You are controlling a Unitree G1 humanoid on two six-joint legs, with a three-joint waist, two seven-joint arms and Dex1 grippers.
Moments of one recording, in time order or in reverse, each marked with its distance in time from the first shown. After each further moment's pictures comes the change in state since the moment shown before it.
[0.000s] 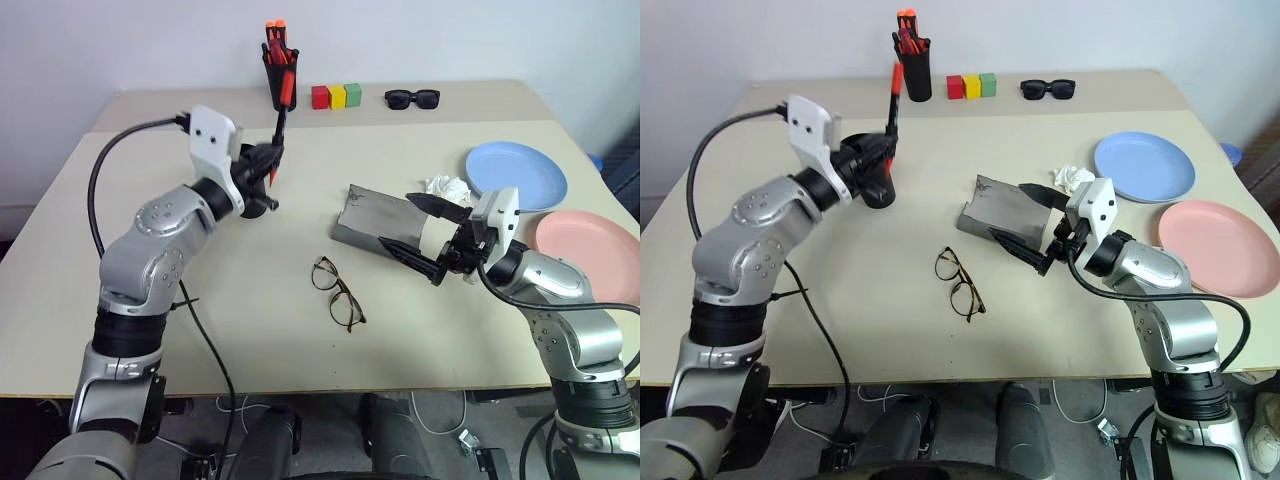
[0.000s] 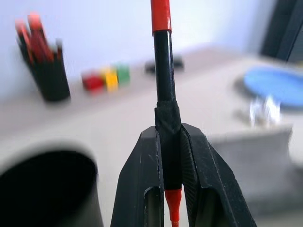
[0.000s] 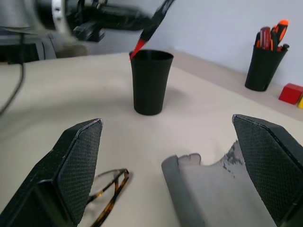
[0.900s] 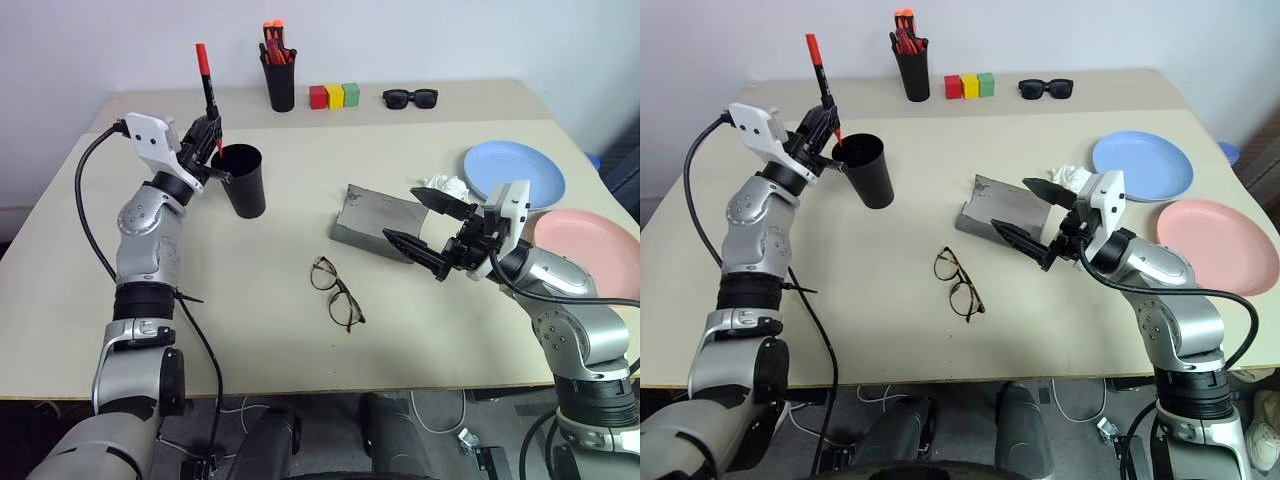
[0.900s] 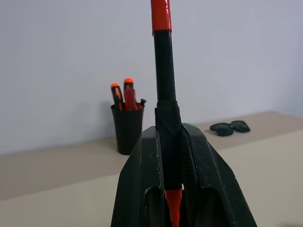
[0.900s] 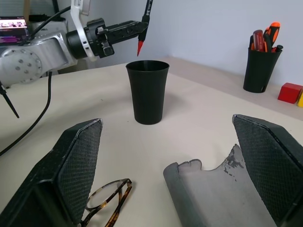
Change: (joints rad) left arm -0.095 -0.073 0.166 0.707 0.167 -0.680 -0.187; right arm -0.001 -0.002 -0.023 -0.013 0.047 0.039 -0.023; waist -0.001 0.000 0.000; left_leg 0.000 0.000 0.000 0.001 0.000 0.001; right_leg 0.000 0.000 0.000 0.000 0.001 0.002
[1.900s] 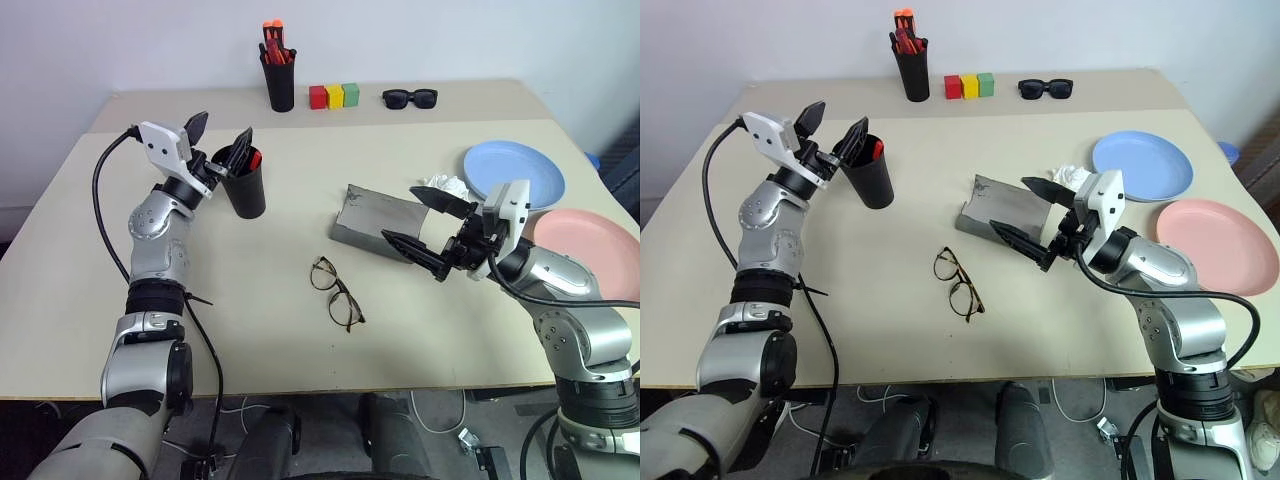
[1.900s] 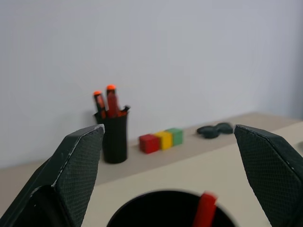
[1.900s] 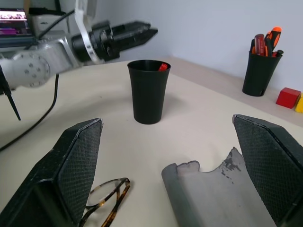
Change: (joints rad) left arm -0.015 -0.034 0.005 0.025 -0.036 -0.062 -0.152; right arm 0.001 -0.004 0.000 -0.011 -0.037 -0.014 0.008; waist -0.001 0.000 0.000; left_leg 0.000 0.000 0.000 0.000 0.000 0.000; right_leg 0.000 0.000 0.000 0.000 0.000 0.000
